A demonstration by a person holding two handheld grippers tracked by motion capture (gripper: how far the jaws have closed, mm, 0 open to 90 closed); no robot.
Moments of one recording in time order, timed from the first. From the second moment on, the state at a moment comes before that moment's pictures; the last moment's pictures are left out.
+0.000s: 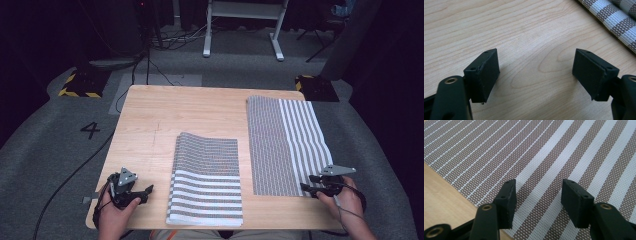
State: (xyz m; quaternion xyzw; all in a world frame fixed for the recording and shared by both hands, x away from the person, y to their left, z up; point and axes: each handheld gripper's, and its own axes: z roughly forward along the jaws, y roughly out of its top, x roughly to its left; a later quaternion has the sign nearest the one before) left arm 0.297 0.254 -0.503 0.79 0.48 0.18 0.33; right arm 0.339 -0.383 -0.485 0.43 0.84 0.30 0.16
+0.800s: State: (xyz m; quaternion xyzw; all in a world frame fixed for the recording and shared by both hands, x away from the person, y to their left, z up) left arm 0.298 0.254 -0.503 0.79 0.48 0.18 0.33; right arm 0.396 -0.326 -0.501 0.41 0.81 0.36 0.21
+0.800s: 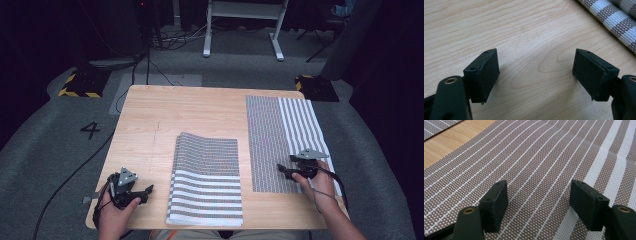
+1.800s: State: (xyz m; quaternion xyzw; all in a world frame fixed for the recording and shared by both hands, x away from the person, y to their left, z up) left arm 0.297 0.254 -0.503 0.79 0.48 0.18 0.33; right arm 0.382 -0.317 -0.502 0.39 0.82 0.38 0.18
